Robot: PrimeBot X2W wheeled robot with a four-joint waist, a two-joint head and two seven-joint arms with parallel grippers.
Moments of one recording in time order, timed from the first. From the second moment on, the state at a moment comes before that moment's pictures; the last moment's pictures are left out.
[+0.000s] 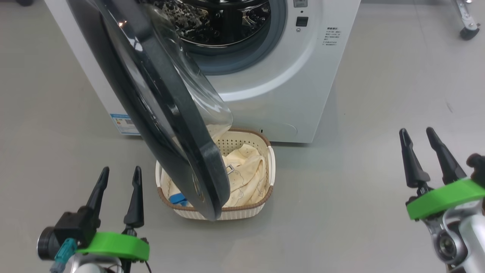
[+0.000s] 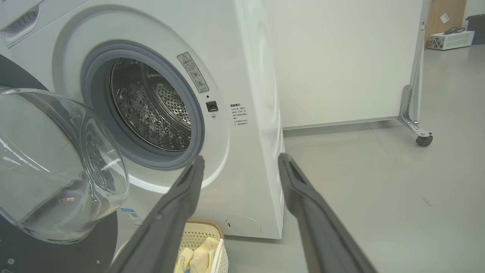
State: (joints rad) left arm -0.12 0.13 -0.13 0.19 -0.24 -0.13 -0.25; right arm -0.15 -0.31 0.17 0.20 0.56 0.13 -0.25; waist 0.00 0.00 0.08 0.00
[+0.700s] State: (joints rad) left arm -0.03 0.10 -0.06 0.16 -0.22 -0.13 -0.25; right arm 0.00 -0.22 0.06 0.18 0.33 0.13 -0.25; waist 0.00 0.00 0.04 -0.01
